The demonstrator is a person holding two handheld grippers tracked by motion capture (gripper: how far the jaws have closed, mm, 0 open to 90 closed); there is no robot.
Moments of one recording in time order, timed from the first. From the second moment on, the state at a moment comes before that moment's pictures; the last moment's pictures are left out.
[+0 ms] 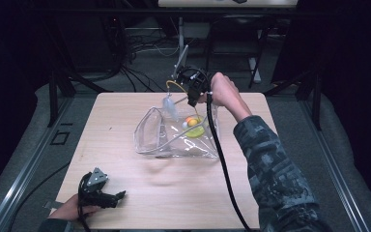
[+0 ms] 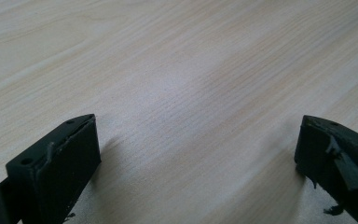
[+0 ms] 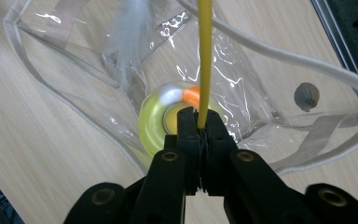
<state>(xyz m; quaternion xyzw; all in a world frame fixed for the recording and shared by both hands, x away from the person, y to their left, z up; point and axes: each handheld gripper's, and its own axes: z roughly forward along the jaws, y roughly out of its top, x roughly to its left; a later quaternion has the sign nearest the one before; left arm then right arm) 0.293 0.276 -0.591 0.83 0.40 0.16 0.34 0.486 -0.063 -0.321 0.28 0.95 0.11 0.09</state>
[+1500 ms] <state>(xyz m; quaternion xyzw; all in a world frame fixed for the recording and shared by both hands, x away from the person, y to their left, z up) 0.293 0.276 -0.591 0.83 0.40 0.16 0.34 0.497 -0.074 -0.395 0.30 0.95 0.03 0.04</state>
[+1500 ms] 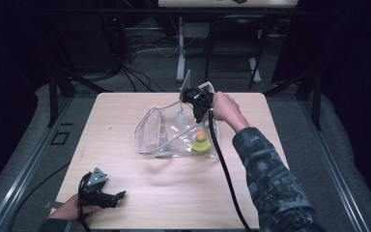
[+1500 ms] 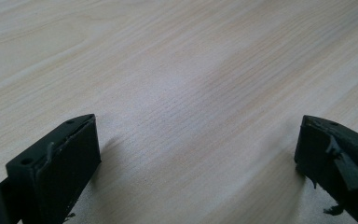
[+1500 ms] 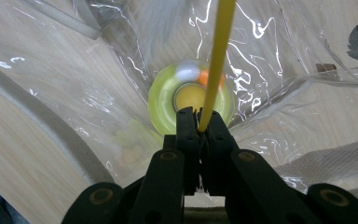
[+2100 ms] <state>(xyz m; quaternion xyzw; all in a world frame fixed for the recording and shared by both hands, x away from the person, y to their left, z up) 0.293 0.276 -0.591 0.83 0.40 0.16 0.34 0.493 -0.071 -0.379 0.30 0.95 0.04 0.06</state>
